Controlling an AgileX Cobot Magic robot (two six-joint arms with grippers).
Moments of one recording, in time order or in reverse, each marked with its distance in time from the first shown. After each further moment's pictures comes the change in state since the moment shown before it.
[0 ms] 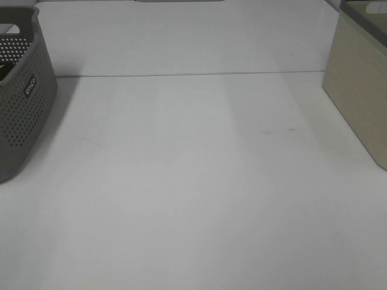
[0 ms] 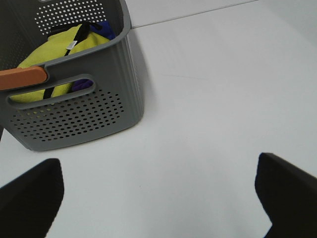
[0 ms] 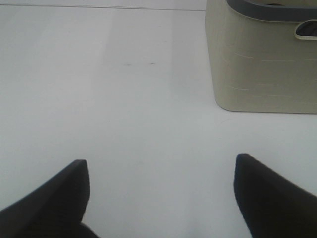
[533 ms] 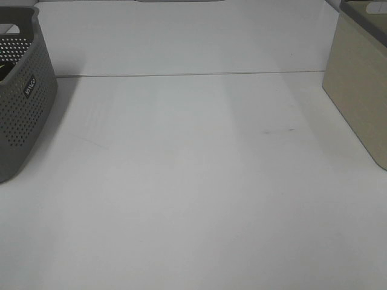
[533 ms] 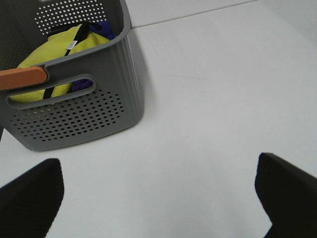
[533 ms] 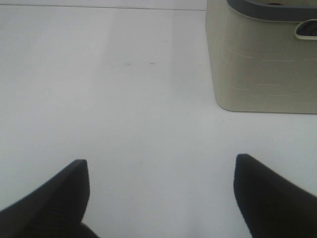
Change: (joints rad) left arm 0.000 0.000 0.000 0.000 0.000 0.000; right arm 0.000 0.000 0.000 0.002 0.000 -0.001
